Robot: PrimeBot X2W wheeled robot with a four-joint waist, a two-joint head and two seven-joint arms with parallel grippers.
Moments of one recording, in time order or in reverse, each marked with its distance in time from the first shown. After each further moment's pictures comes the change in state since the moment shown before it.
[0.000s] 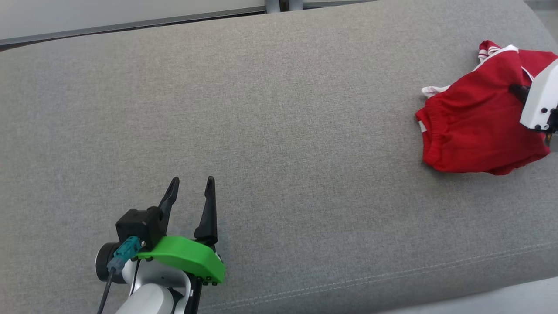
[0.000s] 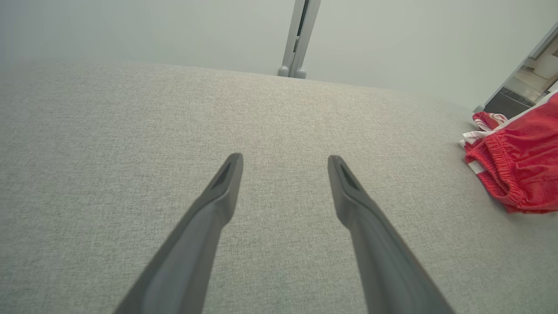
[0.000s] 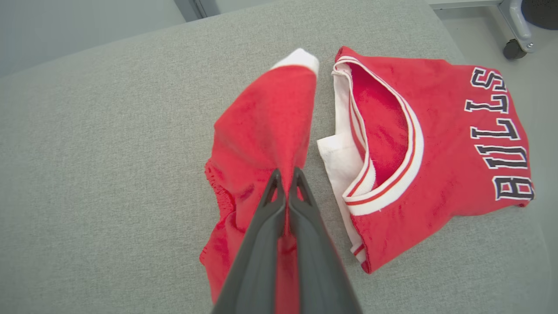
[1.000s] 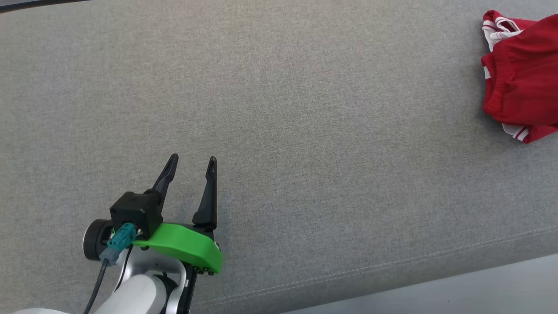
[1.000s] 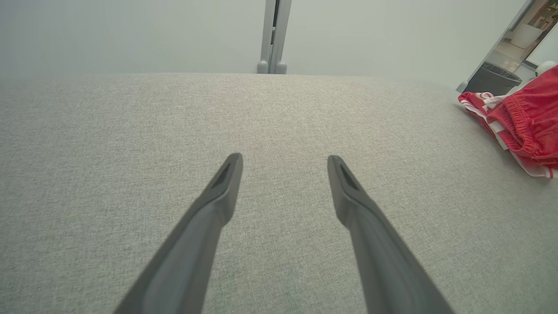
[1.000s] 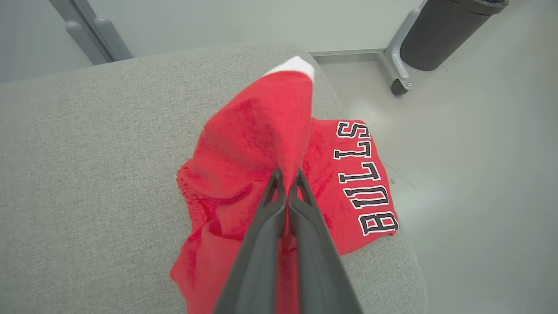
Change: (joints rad) left arm -0.056 0.078 -0.031 -0.141 0.058 0.035 0.081; right arm -0.171 -0.111 -0.037 0.157 -0.156 0.000 -0.161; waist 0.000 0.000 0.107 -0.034
